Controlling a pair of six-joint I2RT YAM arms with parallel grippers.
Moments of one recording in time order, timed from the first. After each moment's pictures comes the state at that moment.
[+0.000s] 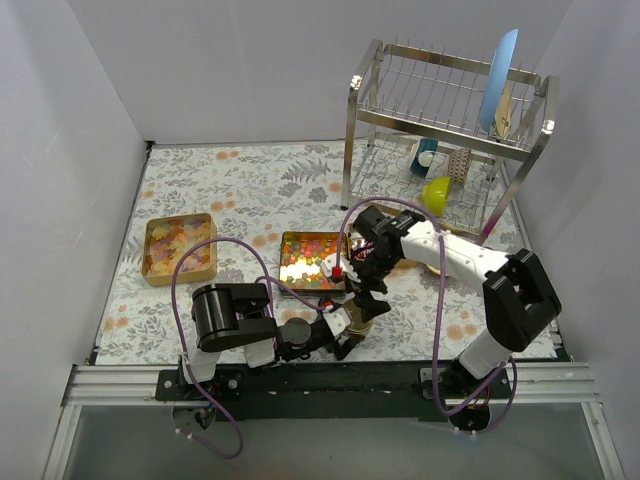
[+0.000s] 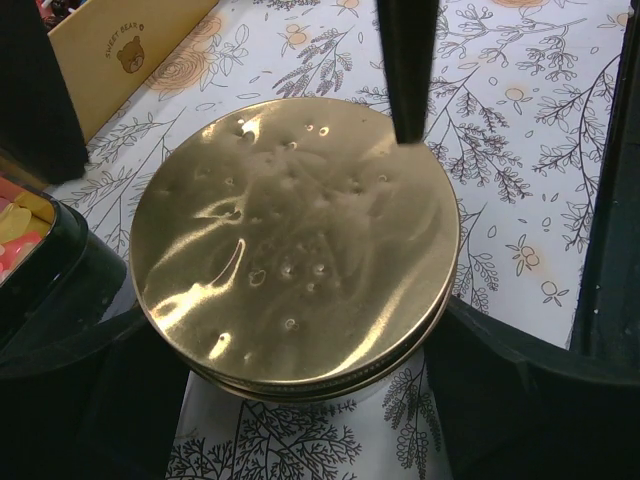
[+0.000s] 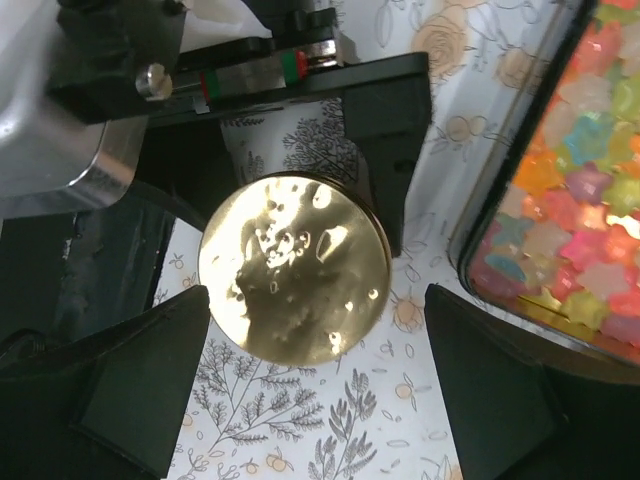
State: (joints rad) left arm -1.28 1.97 0.28 1.49 -0.18 0.04; right arm 0.72 1.57 1.14 -1.00 -0.75 -1.11
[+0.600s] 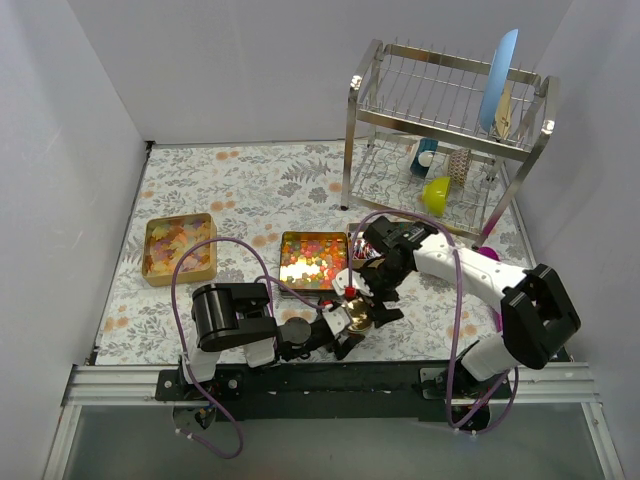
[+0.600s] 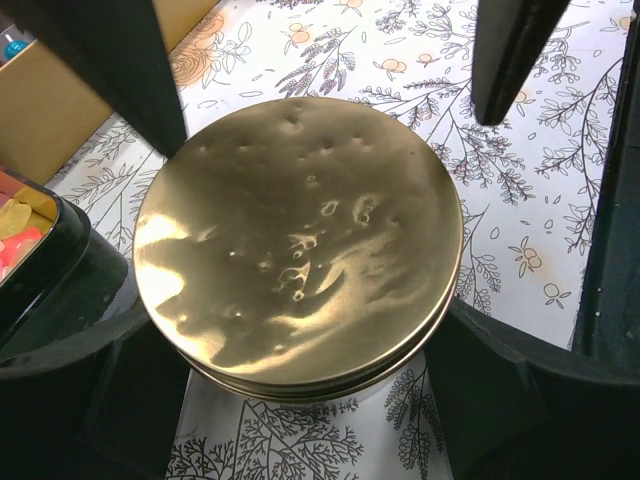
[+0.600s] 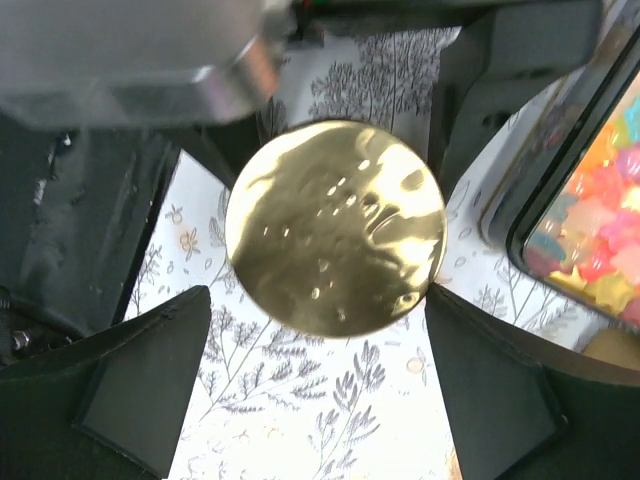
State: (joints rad) left arm -1.28 1.97 0.28 1.49 -0.19 0.03; right arm 0.74 1.50 1.04 -1.01 -0.67 -1.25
